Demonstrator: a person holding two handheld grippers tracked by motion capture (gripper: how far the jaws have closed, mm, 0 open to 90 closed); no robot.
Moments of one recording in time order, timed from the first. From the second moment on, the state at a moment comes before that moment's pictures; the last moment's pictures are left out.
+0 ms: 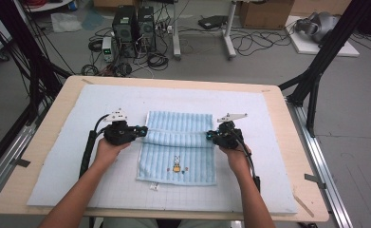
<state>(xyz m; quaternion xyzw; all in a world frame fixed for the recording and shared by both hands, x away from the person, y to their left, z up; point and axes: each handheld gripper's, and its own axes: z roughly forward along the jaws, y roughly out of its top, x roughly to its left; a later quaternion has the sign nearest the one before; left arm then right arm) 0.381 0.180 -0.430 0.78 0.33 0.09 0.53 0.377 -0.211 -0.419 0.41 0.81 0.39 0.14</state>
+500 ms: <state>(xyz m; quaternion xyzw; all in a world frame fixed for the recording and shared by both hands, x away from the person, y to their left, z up) 0.325 0.188 -0.434 0.78 0.31 0.09 0.54 0.307 -0.221 -0.419 0.39 0.80 0.44 0.14</state>
